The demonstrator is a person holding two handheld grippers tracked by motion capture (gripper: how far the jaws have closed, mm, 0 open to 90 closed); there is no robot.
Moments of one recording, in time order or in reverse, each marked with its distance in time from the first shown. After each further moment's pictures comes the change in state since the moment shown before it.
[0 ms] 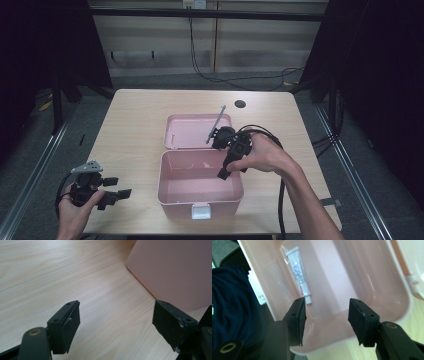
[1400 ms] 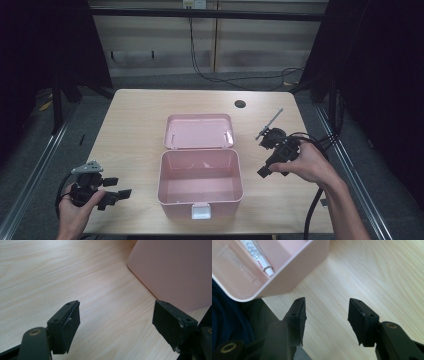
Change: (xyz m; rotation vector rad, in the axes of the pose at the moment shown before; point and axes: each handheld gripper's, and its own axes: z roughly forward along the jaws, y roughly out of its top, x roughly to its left) left arm 0.000 0.000 0.000 0.001 0.009 -0.001; right arm -0.036 -0.102 -0.011 -0.053 -0.097 0.302
